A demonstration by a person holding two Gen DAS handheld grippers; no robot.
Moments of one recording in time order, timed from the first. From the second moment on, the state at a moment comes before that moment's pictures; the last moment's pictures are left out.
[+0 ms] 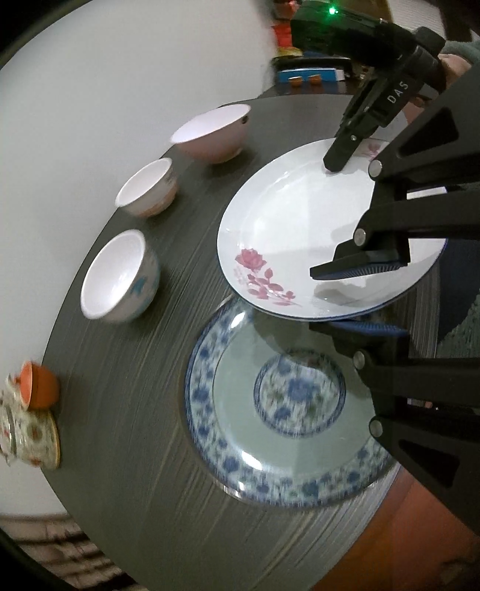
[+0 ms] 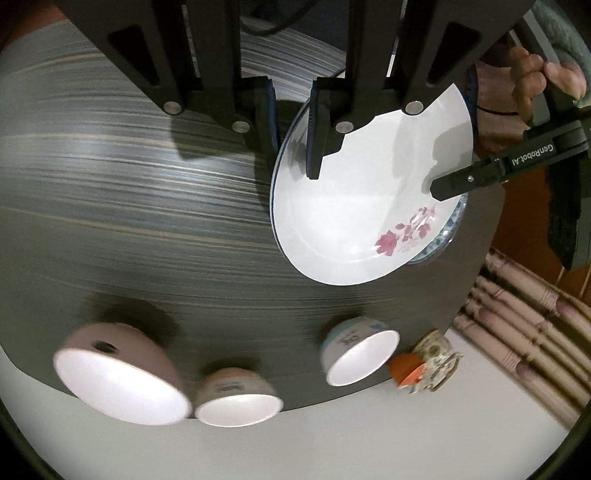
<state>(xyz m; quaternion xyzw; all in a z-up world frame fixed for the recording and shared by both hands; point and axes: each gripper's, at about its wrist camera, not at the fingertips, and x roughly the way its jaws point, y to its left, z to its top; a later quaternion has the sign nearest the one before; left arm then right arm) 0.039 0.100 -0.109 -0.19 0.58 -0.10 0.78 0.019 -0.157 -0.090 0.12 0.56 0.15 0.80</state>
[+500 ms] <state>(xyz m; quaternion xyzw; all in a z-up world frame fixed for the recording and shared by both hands) 0.037 0.182 -0.128 -0.26 0.56 -0.03 0.79 0.038 -0.073 -0.096 0.07 0.57 0.20 0.79</state>
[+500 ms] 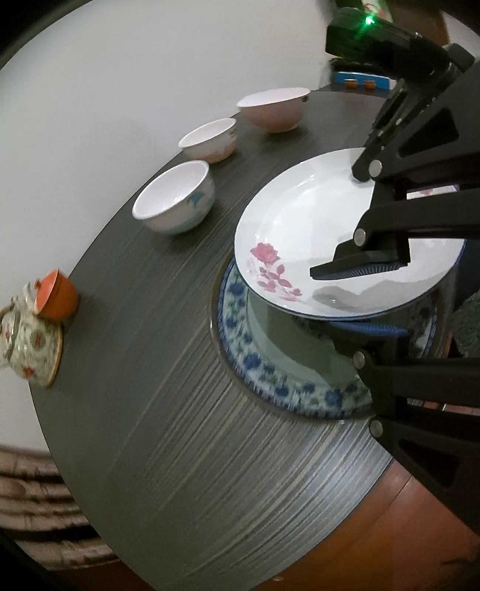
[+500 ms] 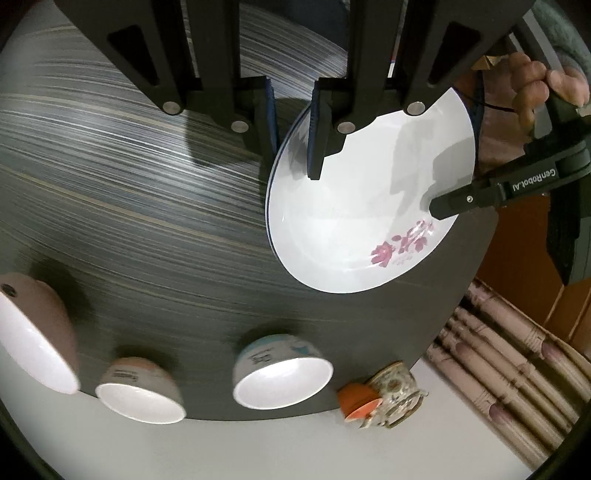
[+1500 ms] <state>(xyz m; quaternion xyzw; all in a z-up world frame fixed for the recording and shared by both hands) 0.035 0.223 -0.162 -0.31 0.56 0.00 0.77 0.046 -0.015 -0.125 0.03 0.59 0.21 0.78</state>
